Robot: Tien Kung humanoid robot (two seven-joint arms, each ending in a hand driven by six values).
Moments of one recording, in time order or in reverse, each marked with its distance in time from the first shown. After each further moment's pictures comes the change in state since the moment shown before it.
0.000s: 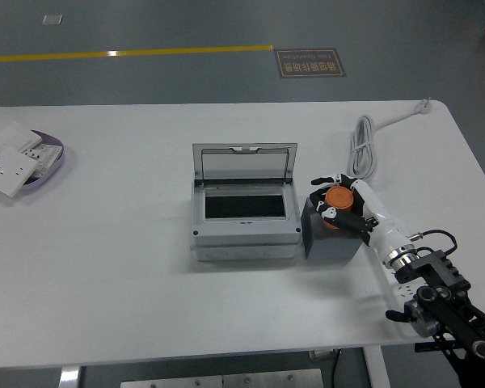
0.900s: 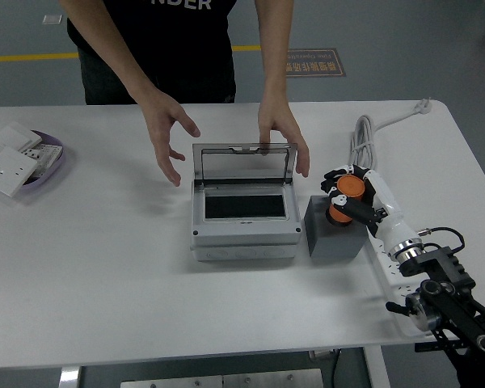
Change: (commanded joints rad) left arm 0.001 -0.004 0.006 0.000 -0.012 0.003 0.001; right arm 0.018 0.004 0.018 0.037 0.058 -0.090 -0.009
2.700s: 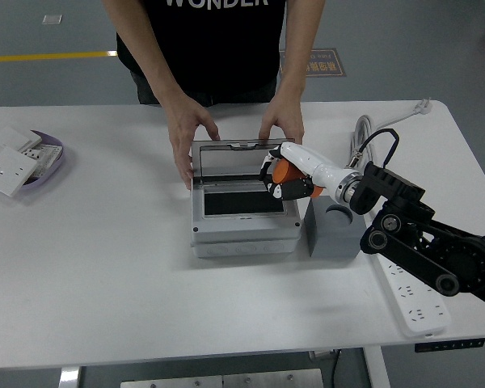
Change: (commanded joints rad) left arm 0.004 0.015 0.018 -0.007 -0.030 0.005 0.040; right arm 0.532 -0.110 -0.472 -0.017 -0.444 0.142 -0.470
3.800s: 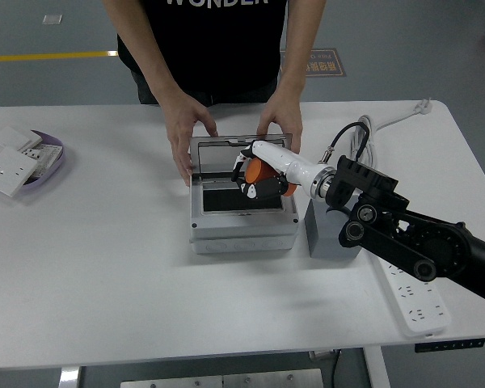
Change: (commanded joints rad) left arm -0.009 0.012 0.007 -0.013 0.002 -0.005 0.027; right arm 0.095 0.063 -0.094 -0.065 0.097 0.001 0.068
